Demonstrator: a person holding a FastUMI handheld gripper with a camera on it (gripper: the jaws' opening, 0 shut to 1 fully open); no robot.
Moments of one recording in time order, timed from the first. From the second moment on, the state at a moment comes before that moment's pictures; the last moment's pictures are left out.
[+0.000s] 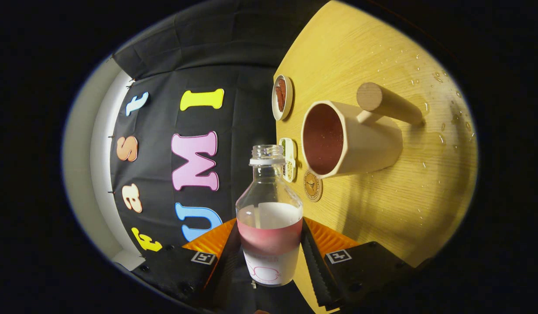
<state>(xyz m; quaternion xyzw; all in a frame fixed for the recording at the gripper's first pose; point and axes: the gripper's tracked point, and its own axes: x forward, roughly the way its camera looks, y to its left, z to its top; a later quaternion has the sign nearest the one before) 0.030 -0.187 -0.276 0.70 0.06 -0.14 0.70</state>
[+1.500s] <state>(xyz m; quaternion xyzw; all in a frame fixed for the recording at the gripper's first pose) 0.035 -0.194 -0.256 0.78 0.03 -0.14 0.61</state>
